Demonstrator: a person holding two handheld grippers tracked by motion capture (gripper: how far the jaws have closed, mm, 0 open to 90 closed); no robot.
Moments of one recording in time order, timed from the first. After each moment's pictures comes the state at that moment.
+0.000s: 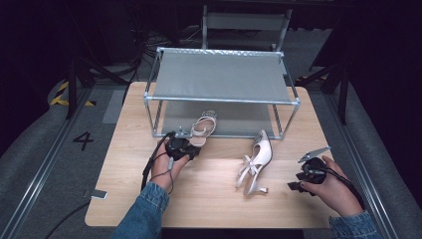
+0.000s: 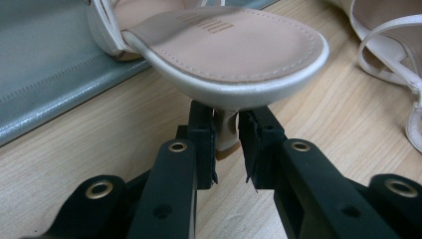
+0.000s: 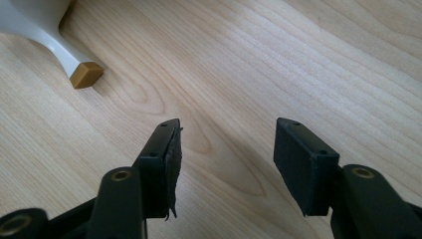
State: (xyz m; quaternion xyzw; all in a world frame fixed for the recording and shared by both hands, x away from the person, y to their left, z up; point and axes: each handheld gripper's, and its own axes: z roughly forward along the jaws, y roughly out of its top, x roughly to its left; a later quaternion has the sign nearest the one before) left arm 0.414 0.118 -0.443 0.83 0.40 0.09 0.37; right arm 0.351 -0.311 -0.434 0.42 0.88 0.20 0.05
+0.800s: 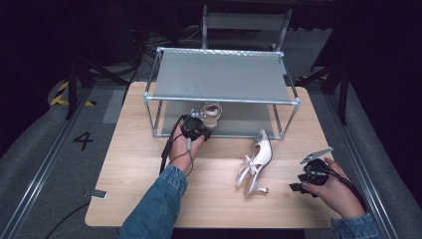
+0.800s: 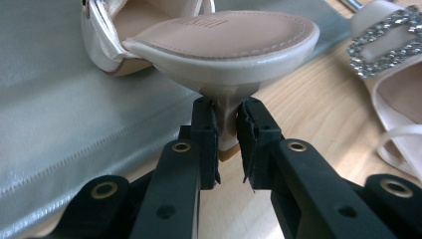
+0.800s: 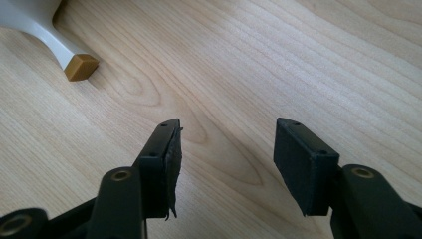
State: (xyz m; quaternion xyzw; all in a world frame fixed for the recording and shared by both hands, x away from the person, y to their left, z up) left arm 0.466 0.076 -0.422 0.81 0.44 0.10 0.37; right arm 0.347 -0.316 -0.435 0.43 0.88 0.20 0.04
